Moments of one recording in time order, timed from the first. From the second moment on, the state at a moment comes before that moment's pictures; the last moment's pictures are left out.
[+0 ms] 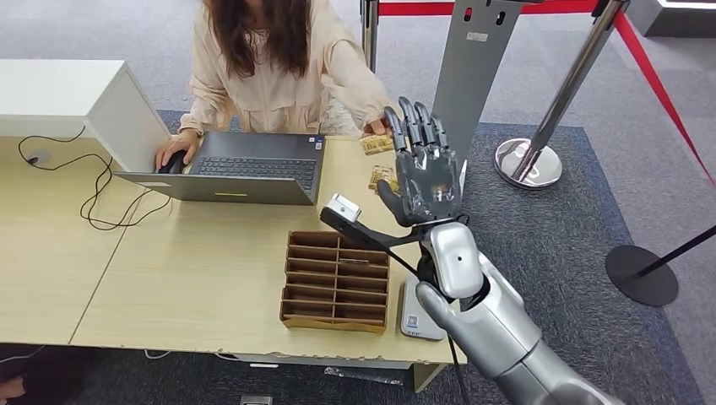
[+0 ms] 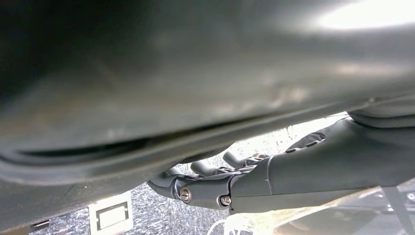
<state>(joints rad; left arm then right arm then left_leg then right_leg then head) -0.13 -0.13 -0.83 -0.20 -0.75 -0.15 0.38 -0.63 0.00 0.73 -1.38 1.25 -0.41 0.42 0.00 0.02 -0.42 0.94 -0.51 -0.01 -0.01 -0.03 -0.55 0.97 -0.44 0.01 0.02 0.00</state>
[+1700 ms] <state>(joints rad) -0.13 -0.13 -0.83 -0.20 -0.76 -0.14 0.36 -0.73 0.11 0.80 -1.18 1.22 -0.38 0.44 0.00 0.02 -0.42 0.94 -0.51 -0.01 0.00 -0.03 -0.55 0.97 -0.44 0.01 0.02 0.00</state>
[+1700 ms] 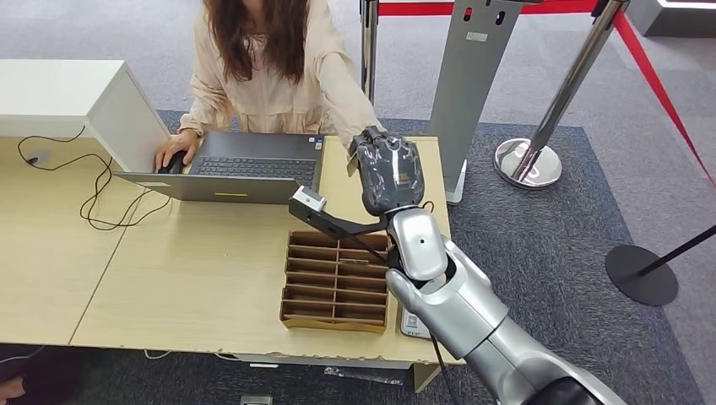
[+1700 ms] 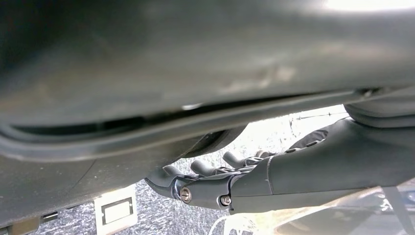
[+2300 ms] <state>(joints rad) -0.12 -0.13 -0.83 -0.20 -0.75 -0.12 0.37 -0.66 0.09 0.80 -1.29 1.19 -0.39 0.45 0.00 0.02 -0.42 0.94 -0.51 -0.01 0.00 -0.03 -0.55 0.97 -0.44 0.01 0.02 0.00</state>
